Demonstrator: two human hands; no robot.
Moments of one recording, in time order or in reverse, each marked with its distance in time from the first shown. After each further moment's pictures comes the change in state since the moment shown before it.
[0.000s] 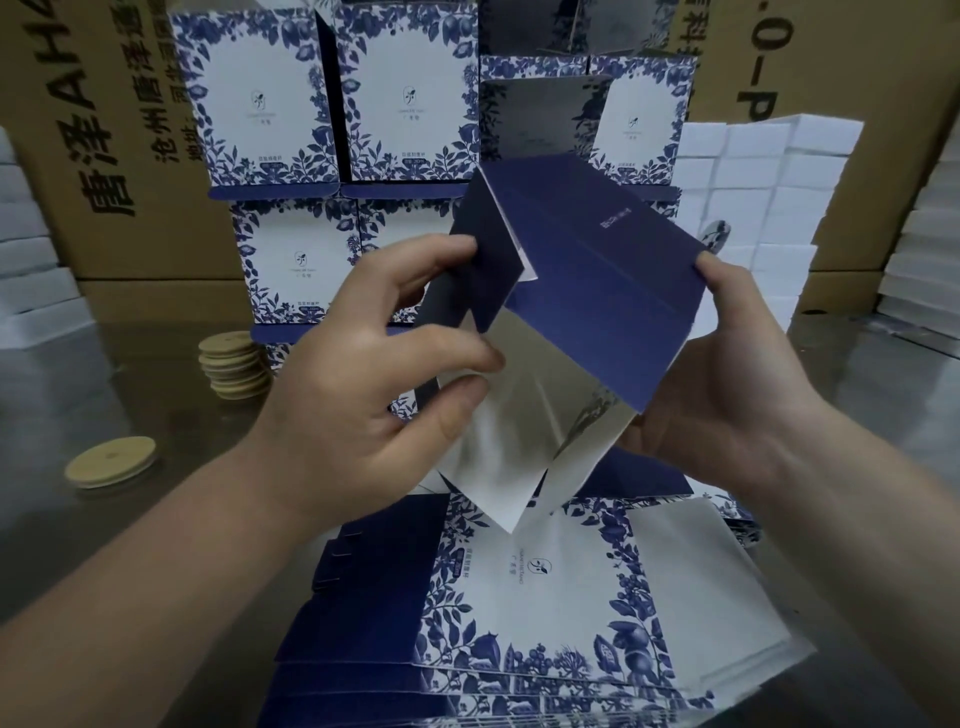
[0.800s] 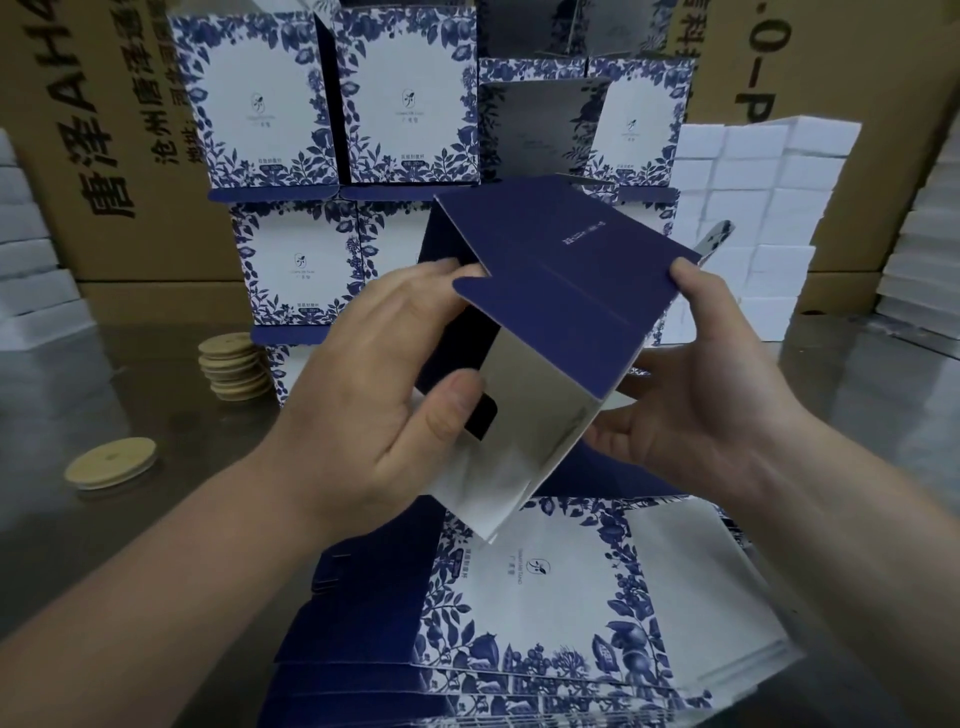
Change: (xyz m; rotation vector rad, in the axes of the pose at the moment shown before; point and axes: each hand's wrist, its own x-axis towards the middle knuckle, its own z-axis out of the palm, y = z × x) left_hand 0.001 0.013 0.002 0.037 -0.057 -0.106; right_hand -0.001 0.008 0.004 -0.062 0.006 -0.017
